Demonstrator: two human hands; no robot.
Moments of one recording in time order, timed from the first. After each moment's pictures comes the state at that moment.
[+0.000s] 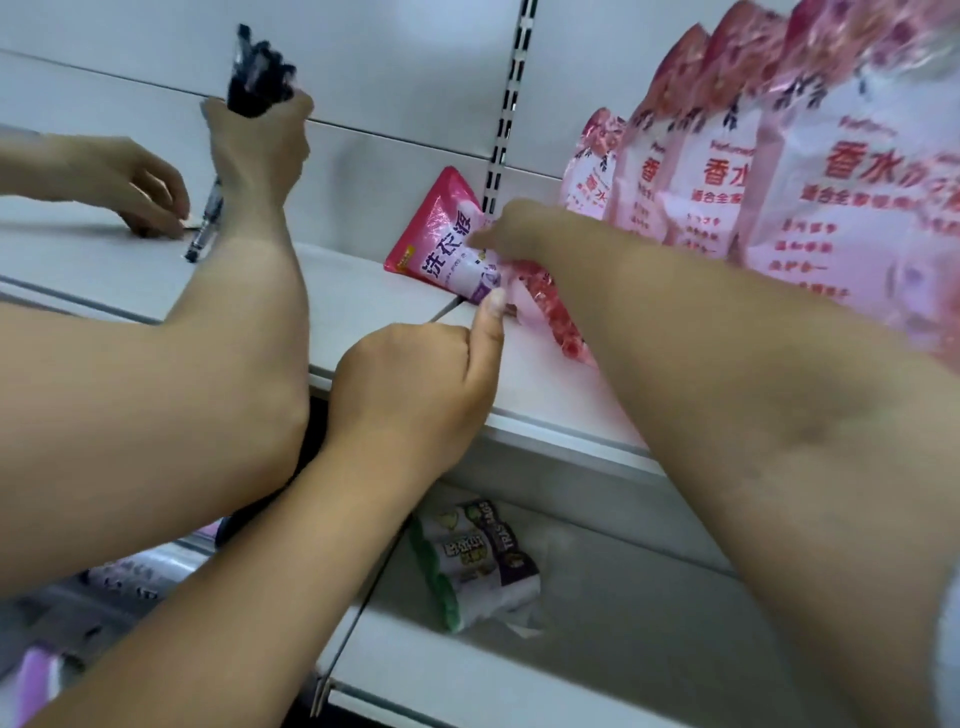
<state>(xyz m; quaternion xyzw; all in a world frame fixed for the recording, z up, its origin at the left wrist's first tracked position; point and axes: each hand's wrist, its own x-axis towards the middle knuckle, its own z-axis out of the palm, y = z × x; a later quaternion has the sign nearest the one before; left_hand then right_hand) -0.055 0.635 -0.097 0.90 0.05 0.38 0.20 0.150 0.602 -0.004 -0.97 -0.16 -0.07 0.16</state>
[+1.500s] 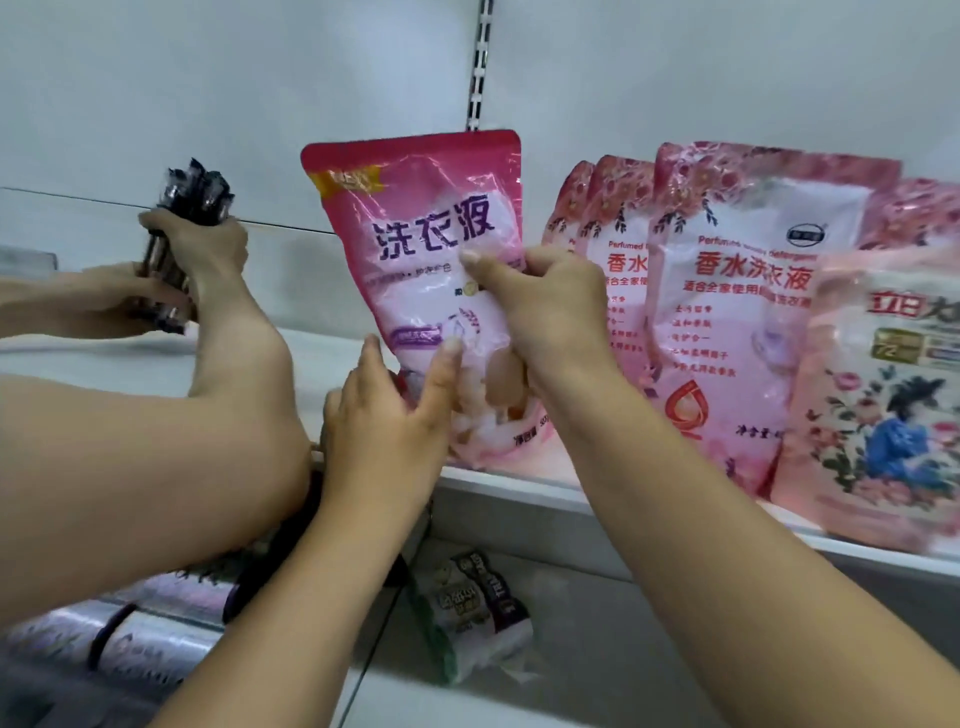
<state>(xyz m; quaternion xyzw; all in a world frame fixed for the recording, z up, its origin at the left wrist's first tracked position) -0.066 0.632 -0.082 0.79 0.08 0.42 0.44 -0.026 0.548 0.000 -0.71 -0.24 -0.22 0.63</state>
